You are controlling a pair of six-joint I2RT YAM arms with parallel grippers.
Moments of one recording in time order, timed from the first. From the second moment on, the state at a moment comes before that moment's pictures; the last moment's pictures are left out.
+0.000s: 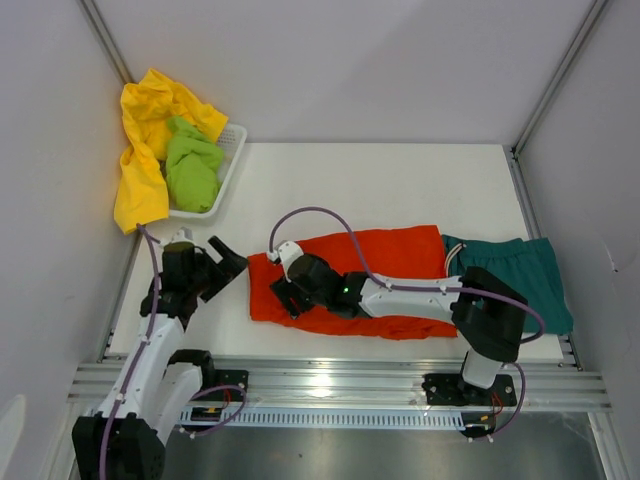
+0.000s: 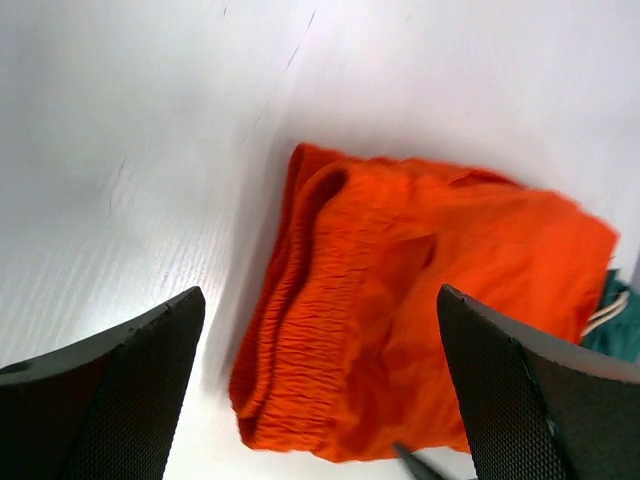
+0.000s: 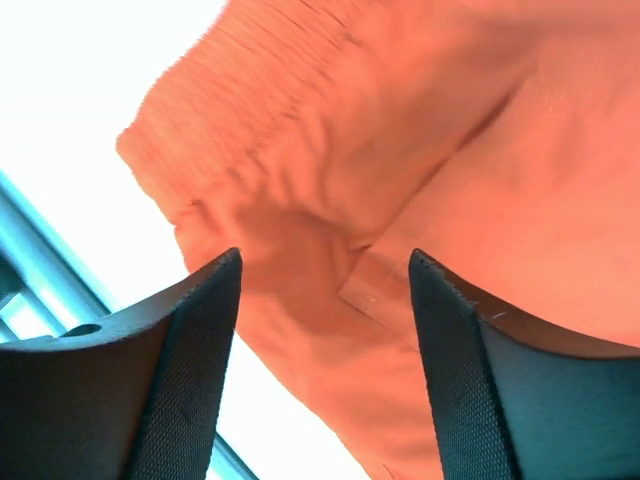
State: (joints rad) left arm -0.02 0.77 0.44 -0.39 0.17 -0.74; right arm 1.15 1.75 1.13 -0.10 0.15 0.27
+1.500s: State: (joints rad) left arm 0.25 0.84 0.81 -0.75 0.20 -0.73; right arm 1.43 2.12 1.24 0.28 0.61 -0.46
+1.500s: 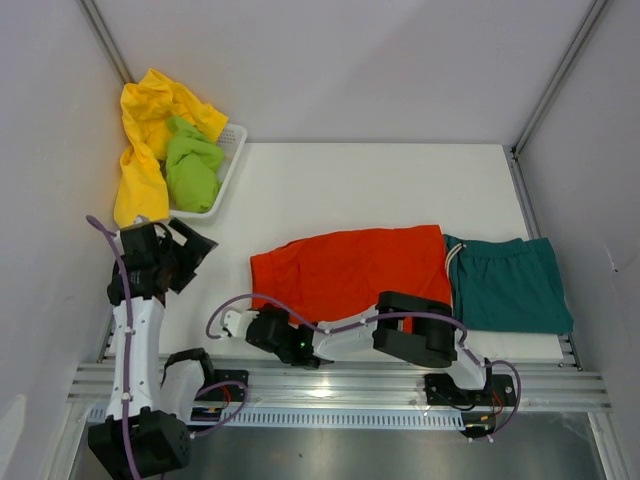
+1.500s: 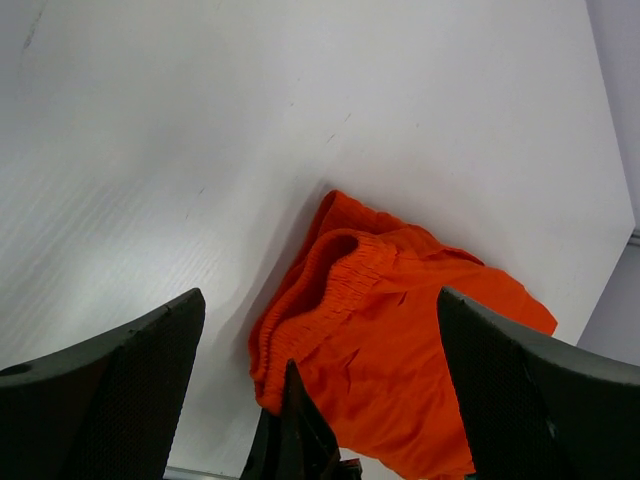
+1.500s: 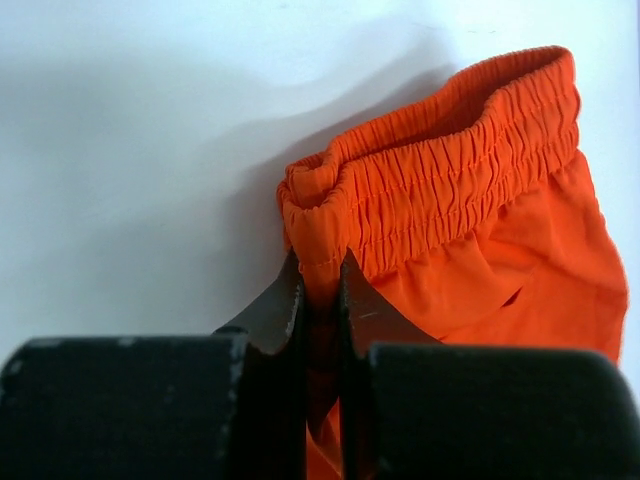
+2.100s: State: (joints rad) left arm 0.24 0.79 0.48 -0.54 0.40 -0.74; right arm 1.41 2.03 0.97 0.70 0.77 -0.13
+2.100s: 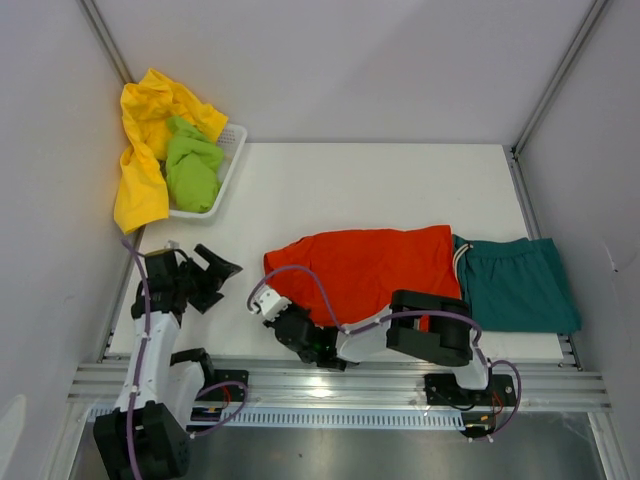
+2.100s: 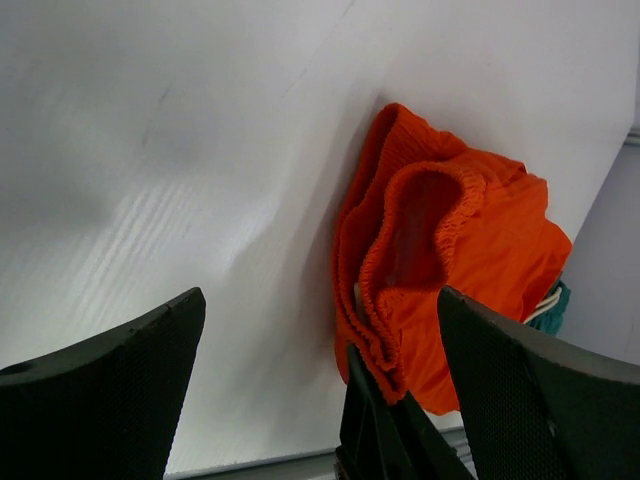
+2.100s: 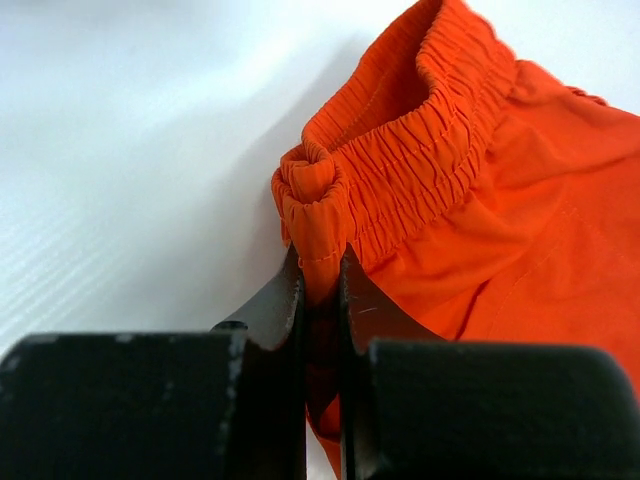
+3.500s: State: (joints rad) left arm -0.22 1.18 0.39 0.09 0.35 -1.16; right arm 1.37 1.93 0.88 0.81 0.68 -0.05
